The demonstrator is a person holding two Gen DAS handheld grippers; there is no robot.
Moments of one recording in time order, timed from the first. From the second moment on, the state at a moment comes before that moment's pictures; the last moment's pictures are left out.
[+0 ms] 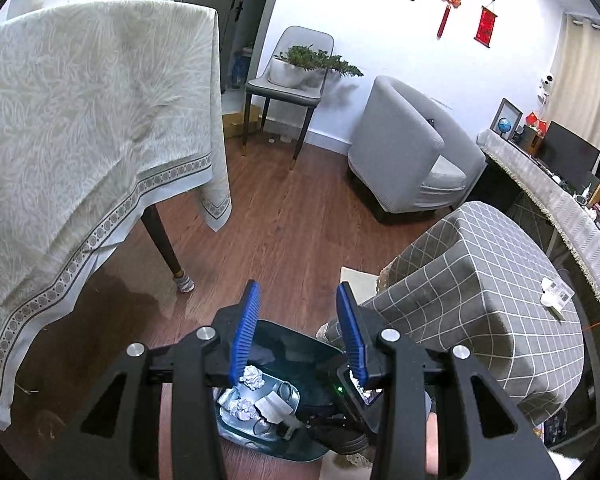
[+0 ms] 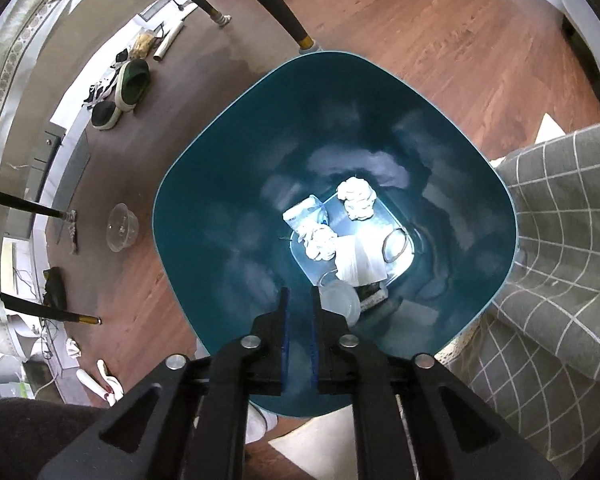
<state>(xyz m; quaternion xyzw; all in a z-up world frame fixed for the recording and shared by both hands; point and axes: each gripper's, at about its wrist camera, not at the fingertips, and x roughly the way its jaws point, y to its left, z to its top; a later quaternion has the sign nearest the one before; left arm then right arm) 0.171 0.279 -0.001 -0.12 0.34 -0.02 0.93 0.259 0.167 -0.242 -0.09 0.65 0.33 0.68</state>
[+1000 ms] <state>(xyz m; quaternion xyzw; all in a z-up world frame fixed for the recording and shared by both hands) 0.186 0.207 0.036 -0.11 0.28 -0.06 0.95 0.255 0.073 -0.059 -0.04 0.43 0.35 0.83</state>
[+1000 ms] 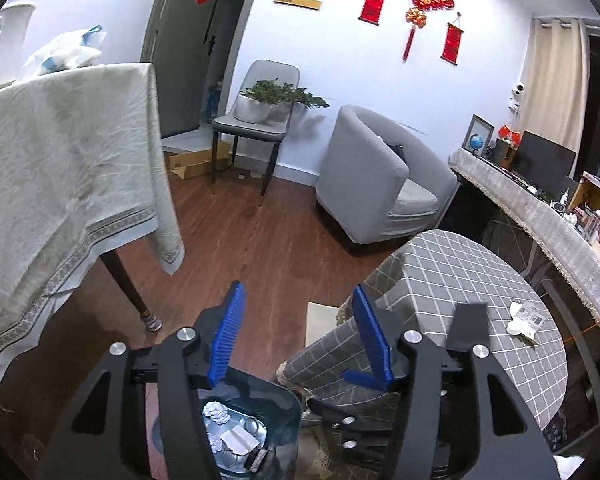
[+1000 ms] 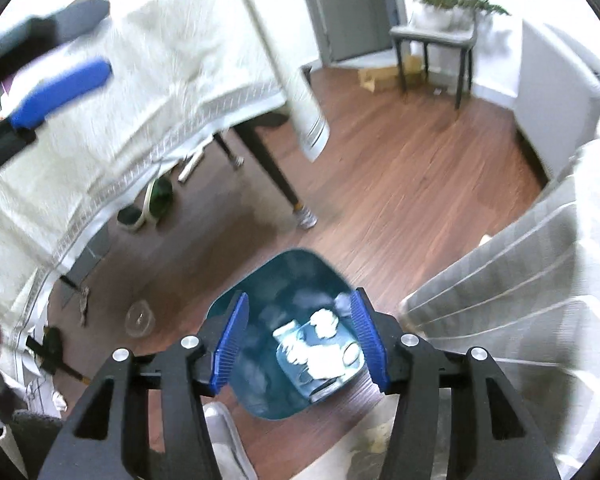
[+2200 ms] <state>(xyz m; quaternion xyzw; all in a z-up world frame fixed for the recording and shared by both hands) 0.241 0.006 -0.003 -0.09 0.34 -0.19 0.92 0.247 -0.213 0.000 0.04 0.31 0.05 0.95</state>
